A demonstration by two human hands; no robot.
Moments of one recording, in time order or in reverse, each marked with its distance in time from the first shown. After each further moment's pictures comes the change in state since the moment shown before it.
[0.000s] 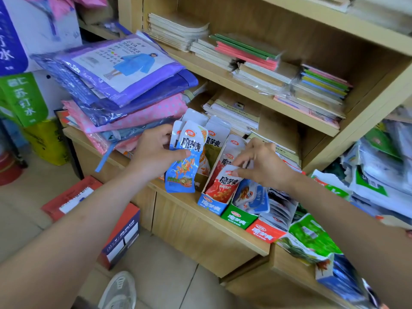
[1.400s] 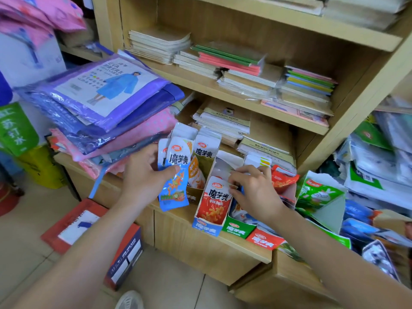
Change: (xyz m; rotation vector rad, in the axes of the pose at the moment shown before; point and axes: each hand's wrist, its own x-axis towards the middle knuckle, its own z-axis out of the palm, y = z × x) left_hand 0.003 -0.010 0.005 0.063 0.113 0.032; right_hand -0.027 0.004 0.051 -0.170 0.279 0.079
